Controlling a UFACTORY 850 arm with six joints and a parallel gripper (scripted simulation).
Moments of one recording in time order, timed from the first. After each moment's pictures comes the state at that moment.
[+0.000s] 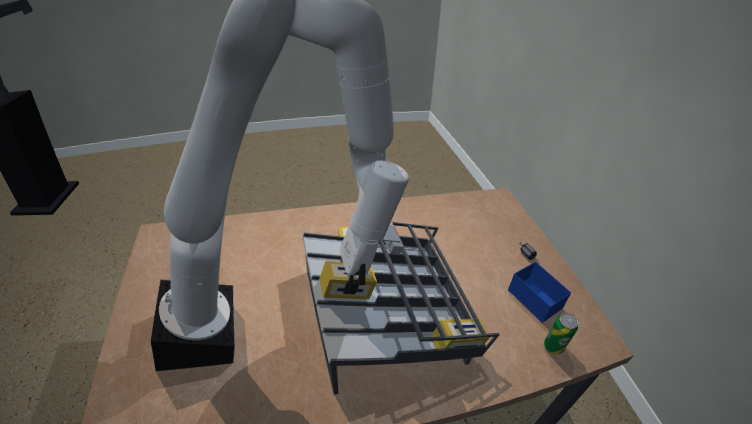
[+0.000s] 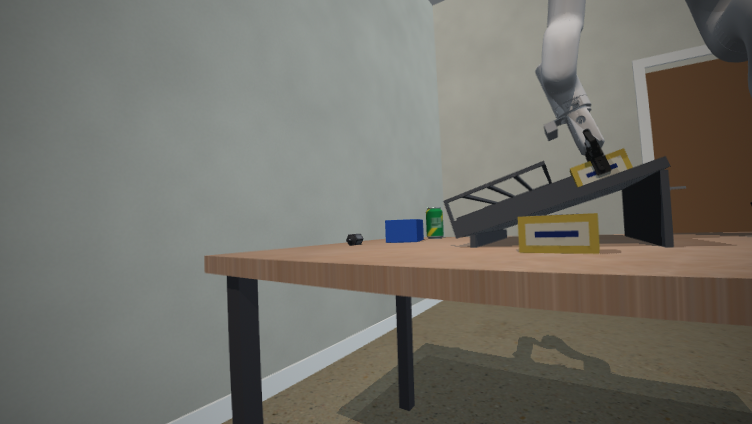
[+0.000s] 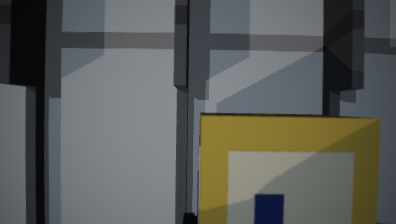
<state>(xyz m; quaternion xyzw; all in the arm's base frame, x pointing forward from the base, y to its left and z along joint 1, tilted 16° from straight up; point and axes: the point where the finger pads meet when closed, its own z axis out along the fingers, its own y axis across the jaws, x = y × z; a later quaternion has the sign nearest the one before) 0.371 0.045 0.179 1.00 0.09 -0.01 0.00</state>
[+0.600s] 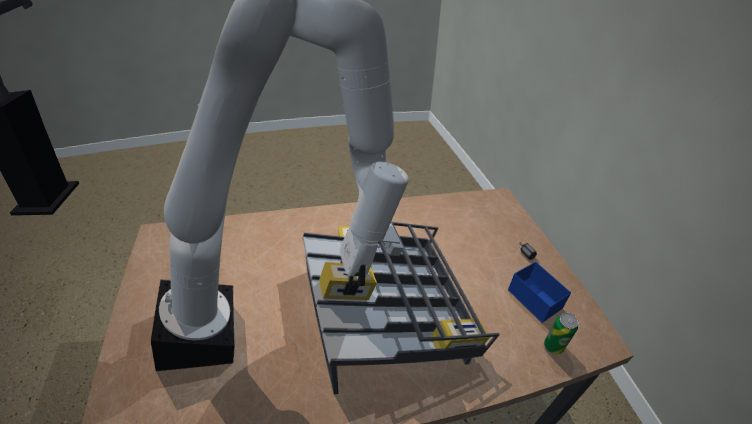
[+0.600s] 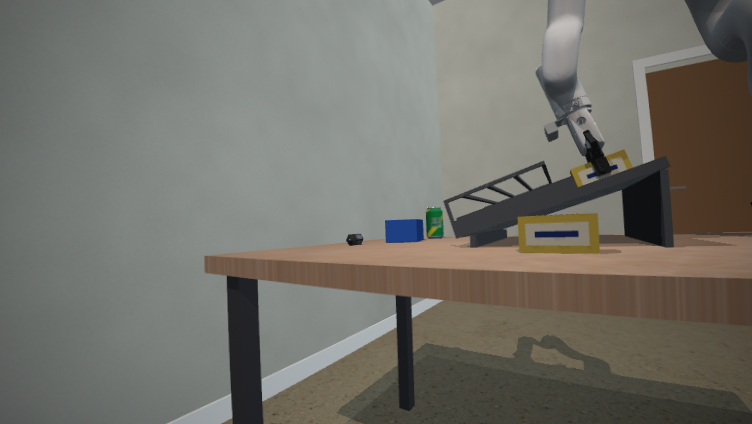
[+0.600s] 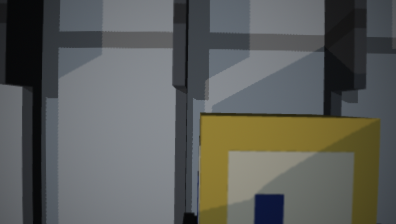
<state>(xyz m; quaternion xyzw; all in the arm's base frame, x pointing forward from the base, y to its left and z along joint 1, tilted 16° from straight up) 0.371 0.044 0.176 1.00 0.09 -0.01 0.00</state>
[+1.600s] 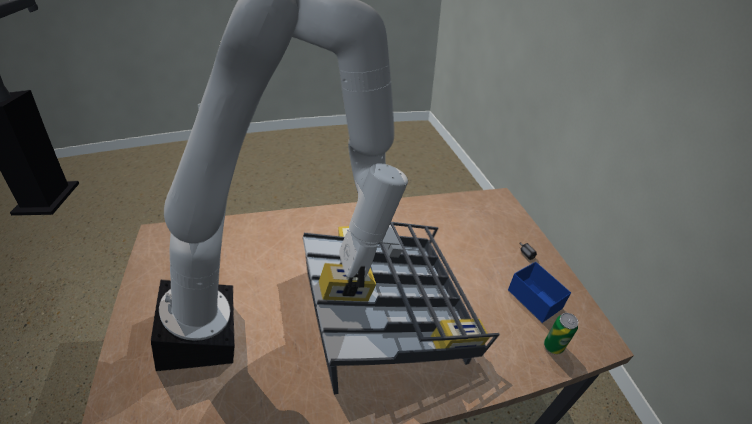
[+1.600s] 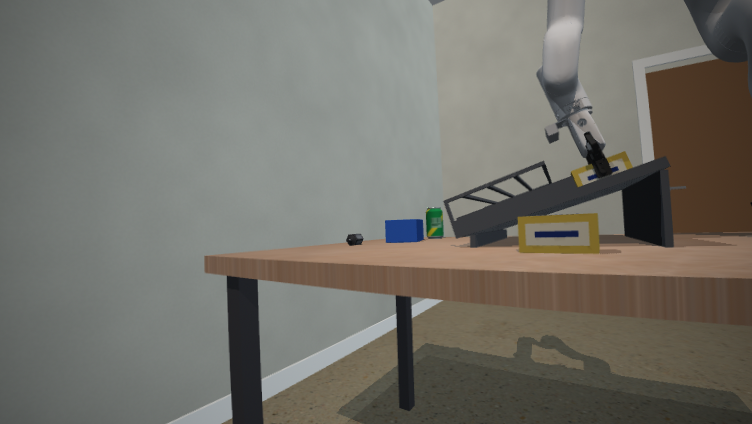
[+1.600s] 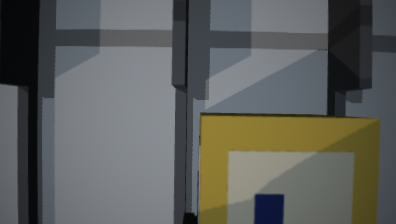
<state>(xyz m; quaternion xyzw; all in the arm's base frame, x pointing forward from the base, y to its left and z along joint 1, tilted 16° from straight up) 0.371 0.044 0.171 1.00 0.09 -0.01 0.00</state>
